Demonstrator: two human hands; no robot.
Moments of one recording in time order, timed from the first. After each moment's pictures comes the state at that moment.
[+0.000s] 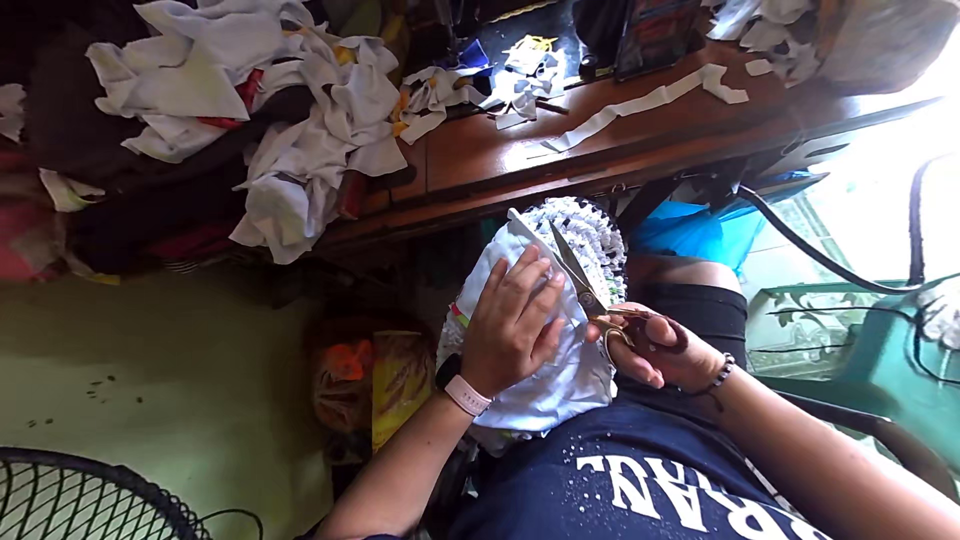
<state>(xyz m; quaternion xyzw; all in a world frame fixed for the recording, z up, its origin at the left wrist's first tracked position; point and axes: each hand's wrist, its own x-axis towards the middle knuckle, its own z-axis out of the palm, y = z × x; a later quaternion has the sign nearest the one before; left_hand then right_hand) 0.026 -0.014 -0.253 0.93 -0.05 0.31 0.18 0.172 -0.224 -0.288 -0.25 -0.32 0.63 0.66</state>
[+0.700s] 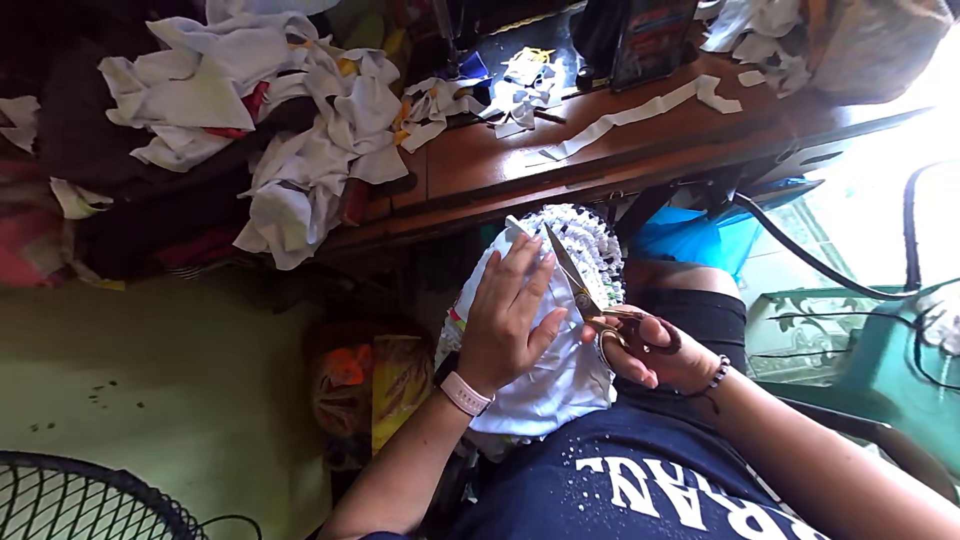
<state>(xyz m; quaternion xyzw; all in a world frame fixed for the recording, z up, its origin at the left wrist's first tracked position) 0.036 -0.009 -0.238 0.93 -0.03 0.29 0.23 0.174 -0.220 -0.289 -0.24 -0.31 0.64 0.67</state>
